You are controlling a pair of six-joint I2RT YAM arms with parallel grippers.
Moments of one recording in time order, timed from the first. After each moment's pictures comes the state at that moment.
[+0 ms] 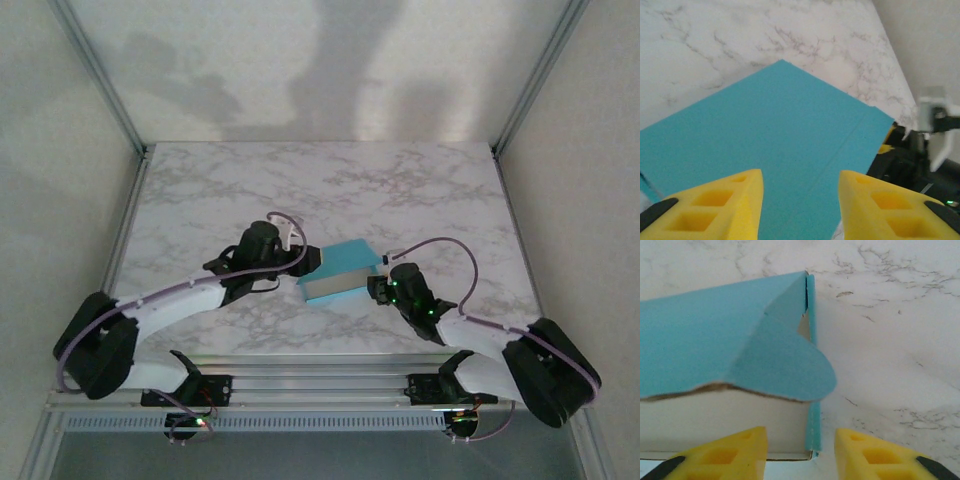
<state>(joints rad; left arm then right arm) -0.66 1.38 0.74 0.08 0.26 -0.64 0.65 1.14 0.27 0.24 0.14 0.37</state>
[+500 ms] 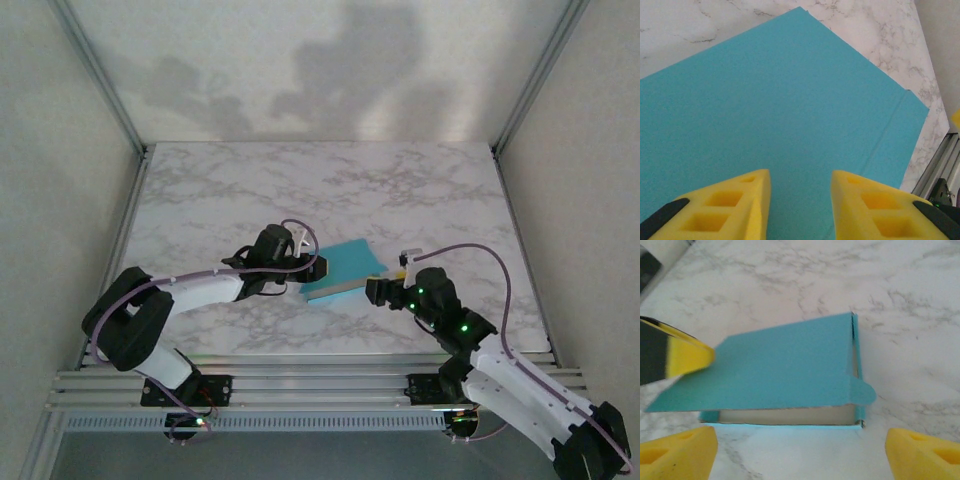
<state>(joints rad) -0.66 1.54 0.74 0.14 0.34 -0.64 0.66 0.66 0.37 -0.21 0.00 0.42</state>
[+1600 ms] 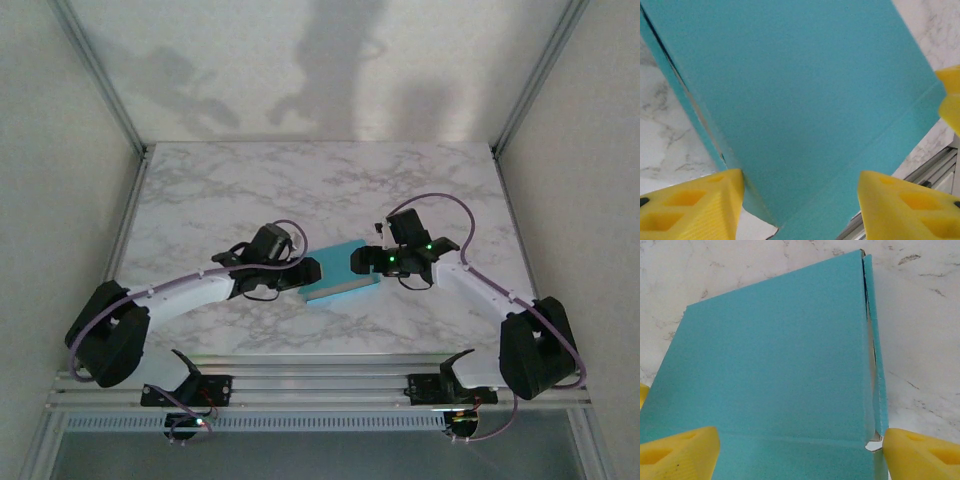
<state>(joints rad) -0.67 1.44 0.81 -0.24 0.30 -0.86 0.49 1.35 0.85 -0.51 -0.27 0.43</state>
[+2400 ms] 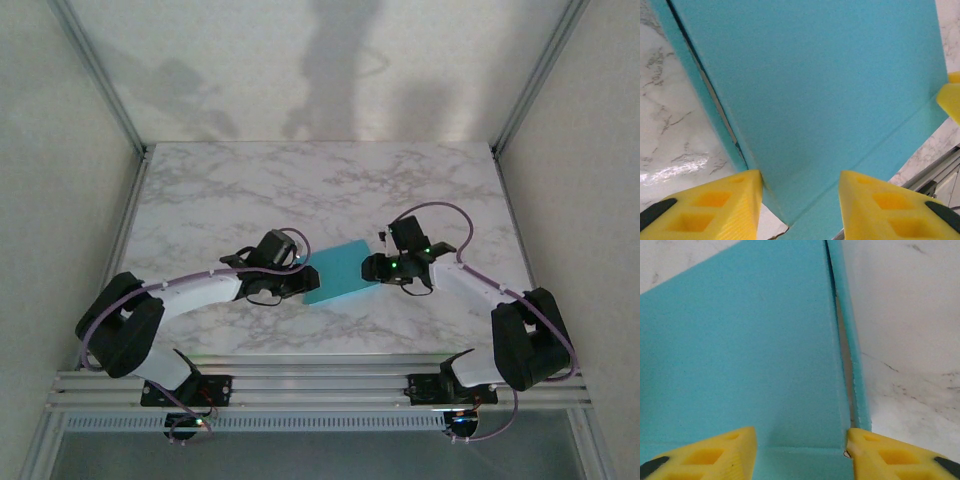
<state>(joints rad) -0.68 1.50 0.78 -0.21 0.32 -0.92 0.47 1.39 0.78 -0.47 -0.27 0.44</state>
